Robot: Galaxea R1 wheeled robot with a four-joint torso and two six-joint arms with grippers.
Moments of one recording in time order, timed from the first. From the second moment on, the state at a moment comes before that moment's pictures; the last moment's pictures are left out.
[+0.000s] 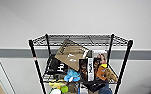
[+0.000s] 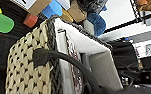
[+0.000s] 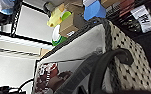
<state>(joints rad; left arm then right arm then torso) 1.06 2.22 -1.29 -0.43 -0.01 0.07 -1.08 2.25 -1.37 0.14 0.09 0.26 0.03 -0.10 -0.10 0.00</state>
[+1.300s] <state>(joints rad) 1.05 2.22 -1.29 -0.43 -0.01 0.07 -1.08 2.24 -1.36 0.14 0.09 0.26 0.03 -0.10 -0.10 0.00</state>
